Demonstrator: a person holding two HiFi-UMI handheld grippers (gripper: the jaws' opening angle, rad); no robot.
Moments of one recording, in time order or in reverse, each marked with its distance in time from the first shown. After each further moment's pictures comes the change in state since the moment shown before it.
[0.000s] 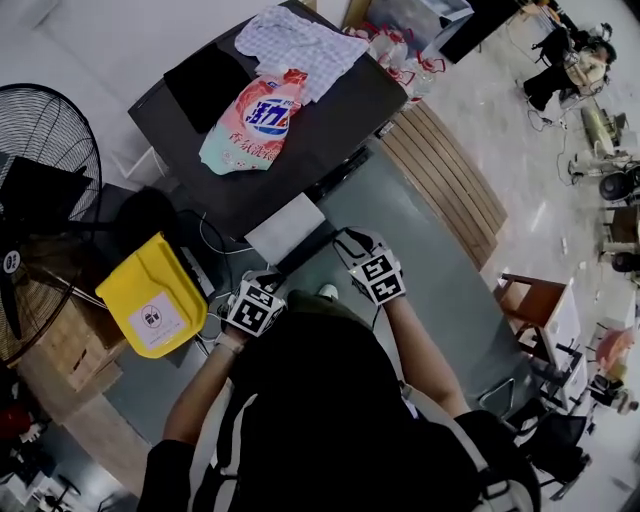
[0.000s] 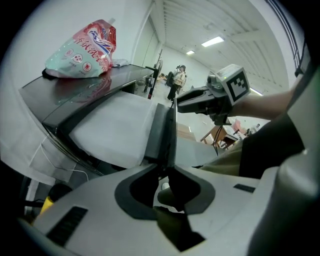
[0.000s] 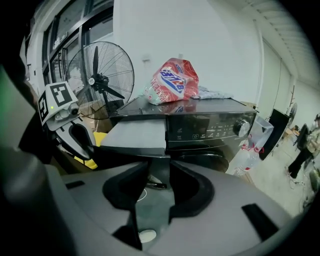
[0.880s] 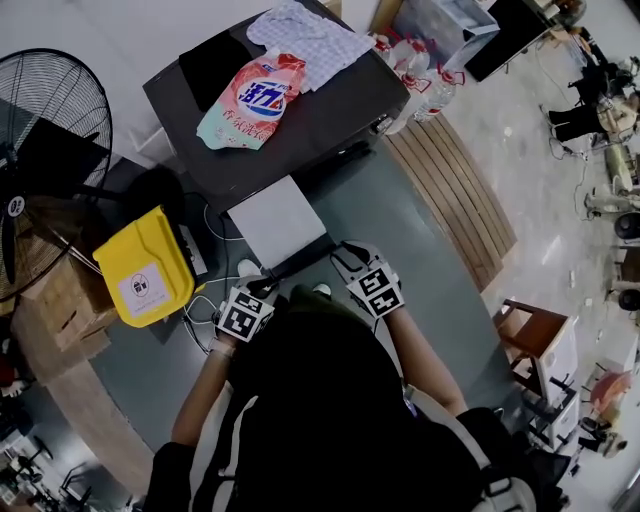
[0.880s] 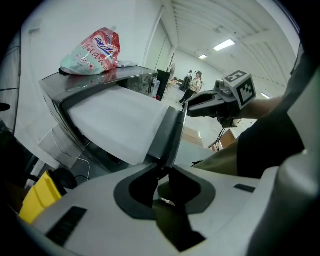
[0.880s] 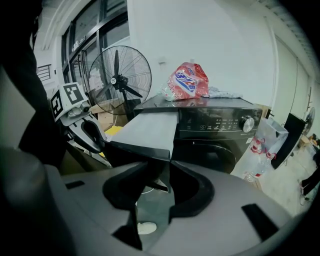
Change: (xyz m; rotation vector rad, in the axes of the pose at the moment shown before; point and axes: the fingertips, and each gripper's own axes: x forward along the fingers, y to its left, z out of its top) left arm 0.012 -0.064 -0.025 -0.120 -0.037 0.110; right arm -0.048 0.013 -0.054 -0.106 -0.014 0.158
